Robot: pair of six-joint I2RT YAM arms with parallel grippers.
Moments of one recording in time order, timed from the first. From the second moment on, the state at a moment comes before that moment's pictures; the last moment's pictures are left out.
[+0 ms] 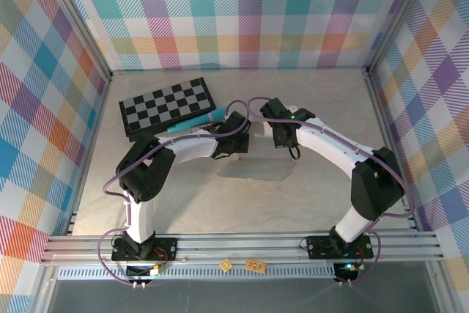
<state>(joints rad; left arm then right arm) -0.73 1.94 1.25 -0.30 -0.13 -0.56 0.62 1.63 1.27 -0.90 0.48 0.50</state>
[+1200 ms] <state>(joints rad) -0.70 1.85 1.21 -0.33 -0.09 -0.60 0.62 1.63 1.27 -0.92 0.47 0.50</state>
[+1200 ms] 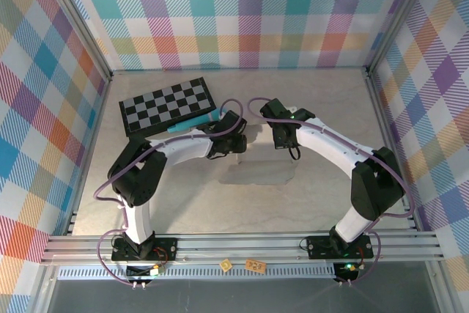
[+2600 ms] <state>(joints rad) -0.73 1.92 1.31 -0.43 -0.23 -0.58 0.63 1.63 1.27 -0.91 0.45 0.52</state>
